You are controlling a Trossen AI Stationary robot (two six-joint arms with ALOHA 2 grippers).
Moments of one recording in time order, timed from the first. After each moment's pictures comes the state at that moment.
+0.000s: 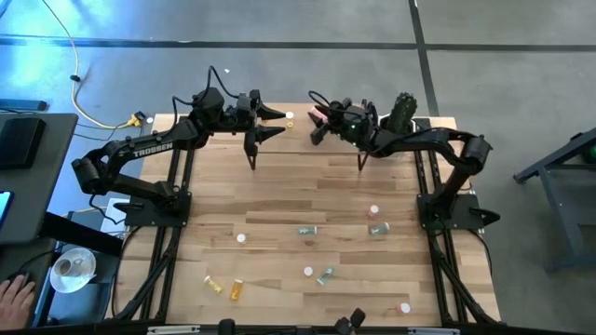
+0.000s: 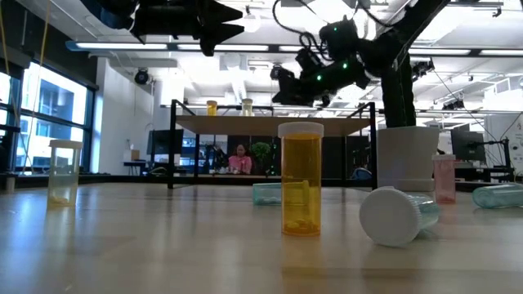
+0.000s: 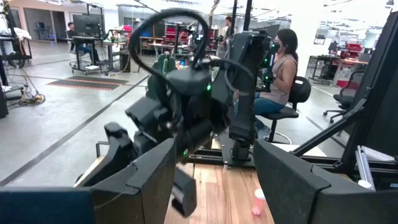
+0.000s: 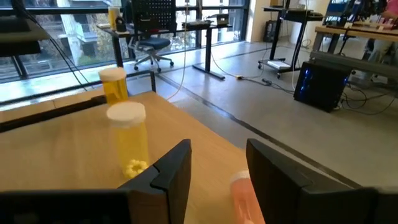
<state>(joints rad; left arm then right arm) 0.72 1.28 0.89 0.41 0.59 -0.07 -0.50 1.69 0.95 0.60 0.20 0.00</state>
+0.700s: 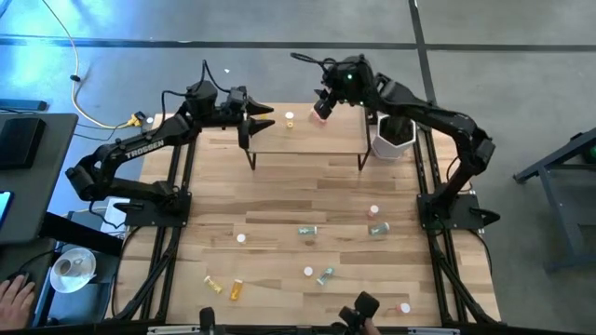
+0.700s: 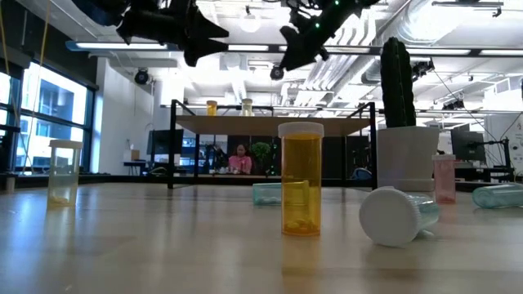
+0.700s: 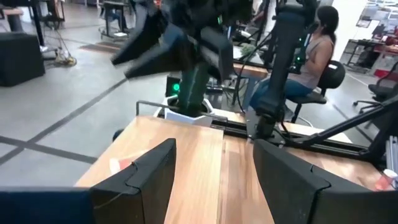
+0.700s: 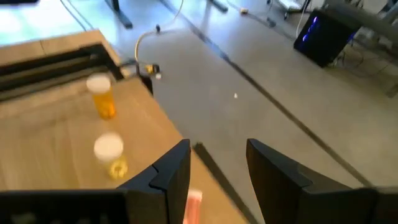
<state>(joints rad) 0.84 1.21 0.89 0.18 0.59 -0.04 -0.57 1.68 1.66 -0.46 0.13 -0.12</state>
